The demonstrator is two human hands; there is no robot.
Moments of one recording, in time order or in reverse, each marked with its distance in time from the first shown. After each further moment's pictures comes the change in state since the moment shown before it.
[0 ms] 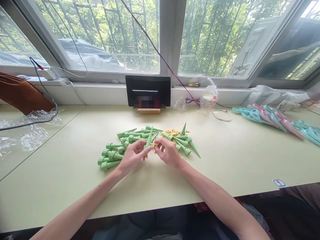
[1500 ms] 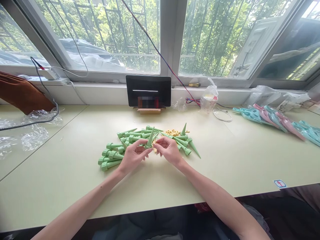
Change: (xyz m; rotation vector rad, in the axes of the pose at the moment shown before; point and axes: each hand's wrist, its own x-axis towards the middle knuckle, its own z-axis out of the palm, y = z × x) left_hand 0.001 -0.012 -0.002 0.123 0.046 0.092; right_hand 0.006 -0.005 0.001 0.490 -0.025 0.427
